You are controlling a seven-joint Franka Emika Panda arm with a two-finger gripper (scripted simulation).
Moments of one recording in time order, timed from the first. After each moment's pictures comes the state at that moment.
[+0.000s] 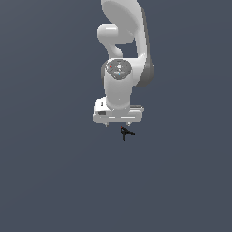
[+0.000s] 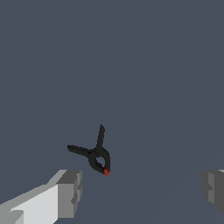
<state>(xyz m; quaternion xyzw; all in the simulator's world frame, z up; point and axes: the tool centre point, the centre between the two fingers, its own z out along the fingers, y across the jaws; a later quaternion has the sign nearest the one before) -0.008 0.007 0.154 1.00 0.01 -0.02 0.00</state>
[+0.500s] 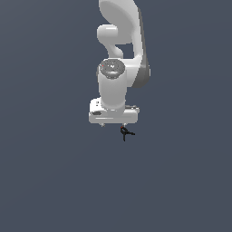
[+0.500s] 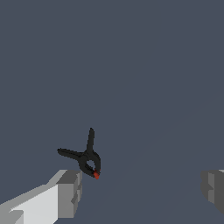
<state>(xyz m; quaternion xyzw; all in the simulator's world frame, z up) -0.003 -0.011 0.155 1.00 0.01 -0.02 0.00</state>
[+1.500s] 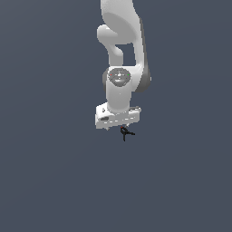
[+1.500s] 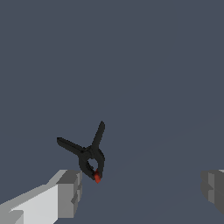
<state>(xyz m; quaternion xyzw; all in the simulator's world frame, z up) -0.015 0.006 0.121 0.99 0.11 -0.01 0.01</state>
